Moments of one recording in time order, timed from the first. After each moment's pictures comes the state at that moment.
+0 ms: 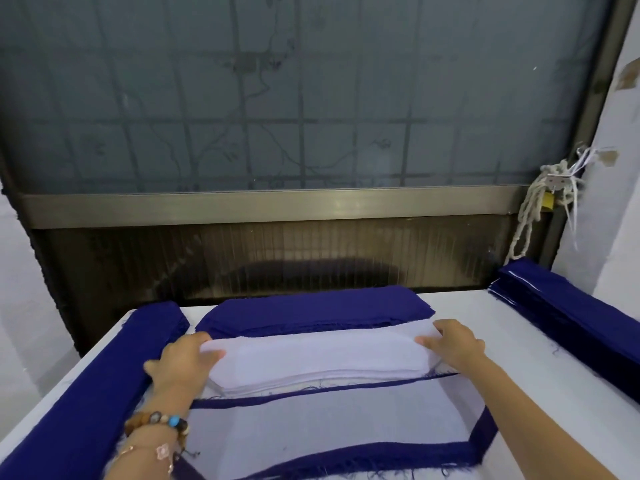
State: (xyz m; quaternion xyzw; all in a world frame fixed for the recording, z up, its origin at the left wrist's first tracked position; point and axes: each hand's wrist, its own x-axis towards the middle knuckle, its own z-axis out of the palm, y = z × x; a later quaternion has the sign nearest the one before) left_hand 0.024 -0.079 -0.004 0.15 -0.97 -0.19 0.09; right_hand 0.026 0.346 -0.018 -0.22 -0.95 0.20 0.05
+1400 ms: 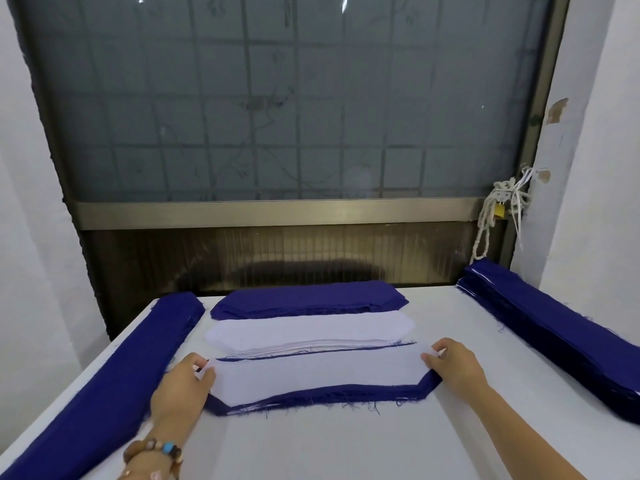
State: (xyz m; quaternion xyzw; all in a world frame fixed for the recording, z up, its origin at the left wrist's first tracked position) left_hand 0.148 -0.081 -0.020 0.15 -0.92 -0.33 0.13; right_hand 0.152 0.357 -0.025 -0.20 -0.91 0.34 0.09
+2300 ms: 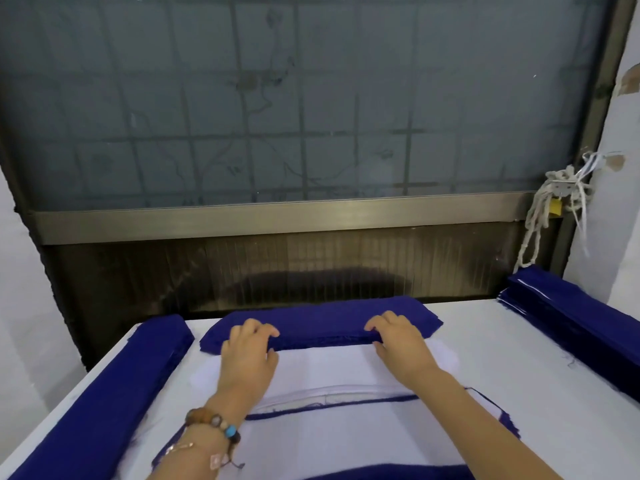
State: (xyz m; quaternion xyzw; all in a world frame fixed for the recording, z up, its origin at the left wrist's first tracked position) left_hand 0.018 -0.007 0.000 -0.06 -0.96 -0.17 0.21; right_hand 0.020 0.256 -0.002 0.05 -0.97 0.13 0.18
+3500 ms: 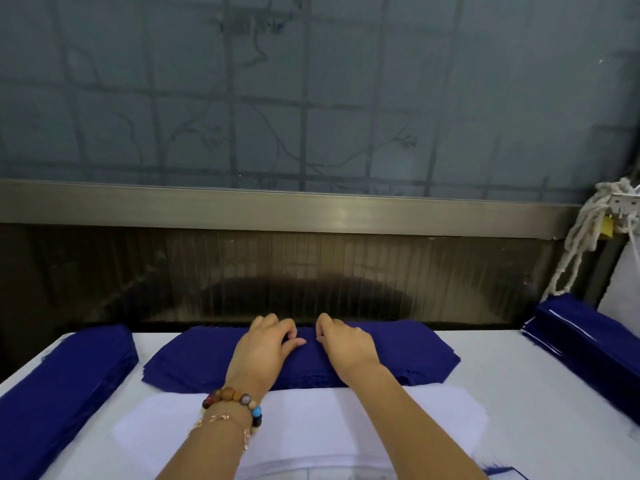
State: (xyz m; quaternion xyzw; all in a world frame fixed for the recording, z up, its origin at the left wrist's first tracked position) left_hand -0.104 0.040 -0.027 -0.16 -0.95 -0.19 0.19; right_hand -0.096 0.201 -0.010 0.10 -0.98 0.08 0.12
